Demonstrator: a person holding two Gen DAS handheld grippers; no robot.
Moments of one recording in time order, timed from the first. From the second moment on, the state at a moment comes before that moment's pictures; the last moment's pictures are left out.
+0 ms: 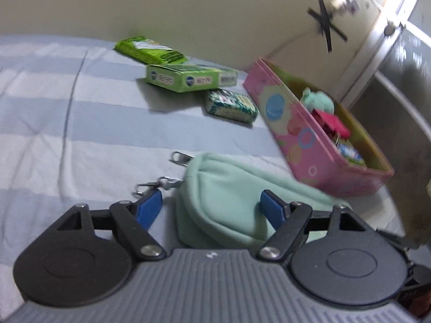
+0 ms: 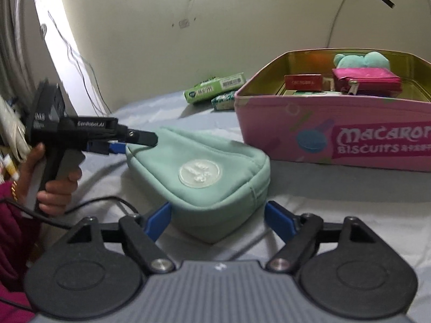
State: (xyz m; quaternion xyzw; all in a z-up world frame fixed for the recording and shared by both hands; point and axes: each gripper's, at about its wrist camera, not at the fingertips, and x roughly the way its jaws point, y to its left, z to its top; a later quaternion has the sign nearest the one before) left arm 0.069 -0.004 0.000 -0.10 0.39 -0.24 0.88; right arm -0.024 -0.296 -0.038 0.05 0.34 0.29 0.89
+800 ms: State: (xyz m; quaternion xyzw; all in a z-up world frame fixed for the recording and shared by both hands) left arm 0.040 -0.132 0.093 -0.06 0.28 -0.29 0.91; right arm -0.028 -0.416 0.042 0.05 0.20 0.25 0.95
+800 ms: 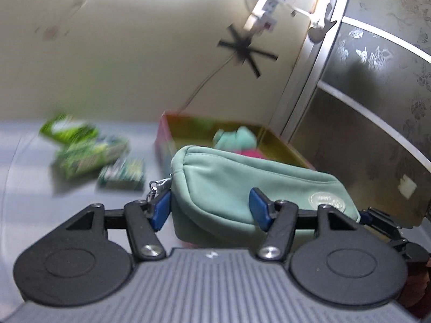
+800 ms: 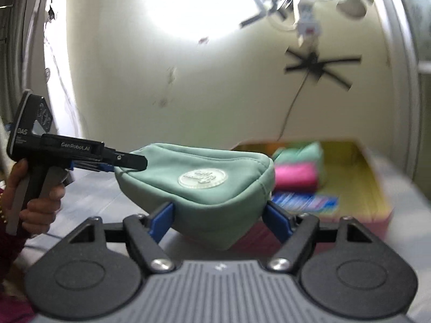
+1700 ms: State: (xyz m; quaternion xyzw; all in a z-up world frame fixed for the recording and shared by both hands) left arm 0.041 -0.230 0.071 0.08 0.26 -0.22 0.94; right arm 0.024 -0.480 0.020 0.14 0.21 0.16 0.95
